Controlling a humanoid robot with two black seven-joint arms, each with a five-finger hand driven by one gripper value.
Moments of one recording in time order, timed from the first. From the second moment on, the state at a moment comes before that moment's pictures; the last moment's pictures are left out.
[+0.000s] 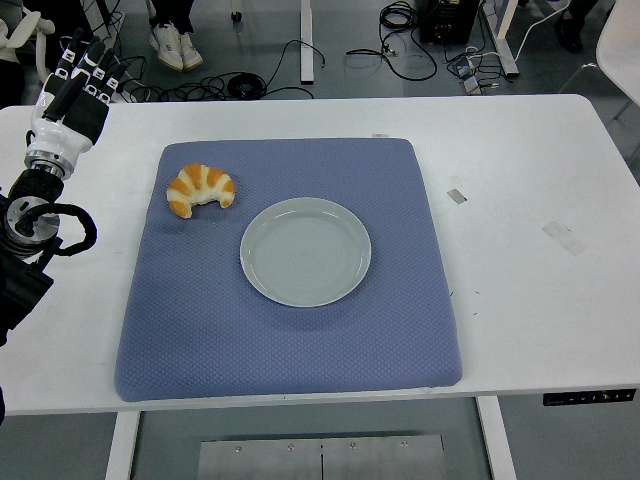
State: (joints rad) left arm -0.89 0.21 -0.86 -0.36 -0.12 -0.45 -0.29; right arm -0.10 0.00 0.11 0.11 -0.10 -0.11 0.22
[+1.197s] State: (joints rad) left arm -0.90 0.20 -0.80 -0.36 -0.12 -0.44 -0.24; right arm -0.10 0.00 0.11 0.11 -0.10 -0.11 0.22
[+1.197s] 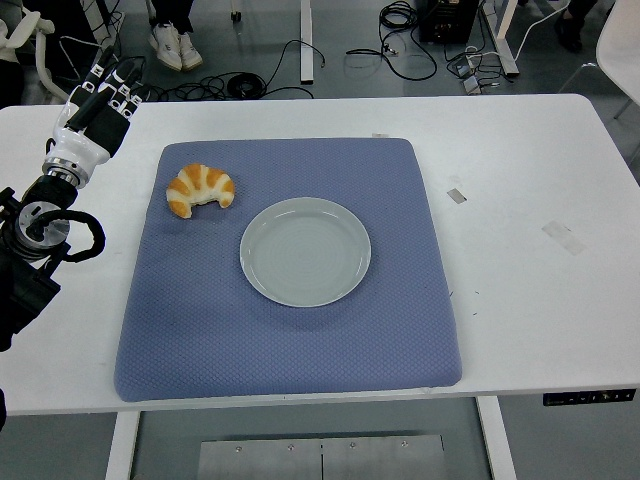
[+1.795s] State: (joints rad) left arm -0.97 0.23 -0.57 -0.38 0.00 -0.41 -0.24; right arm -0.10 0.00 0.11 0.11 -0.10 -0.11 0.22
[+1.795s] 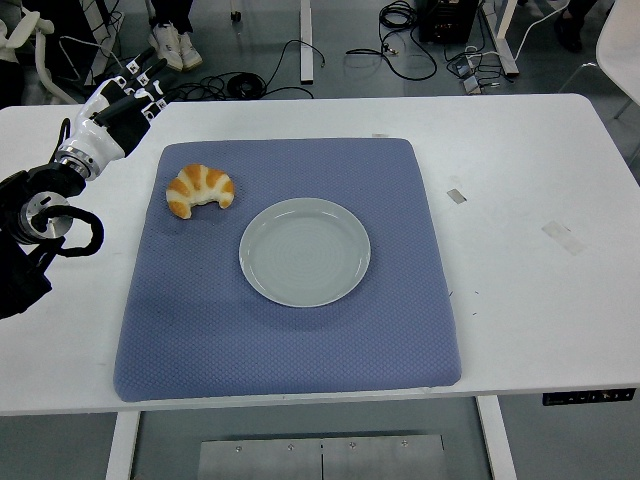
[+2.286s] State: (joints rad) left arm -1.09 0.27 -0.23 -0.49 0.22 -0.18 -0.25; right arm -0.10 0.00 0.11 0.11 -0.10 -0.11 0.22
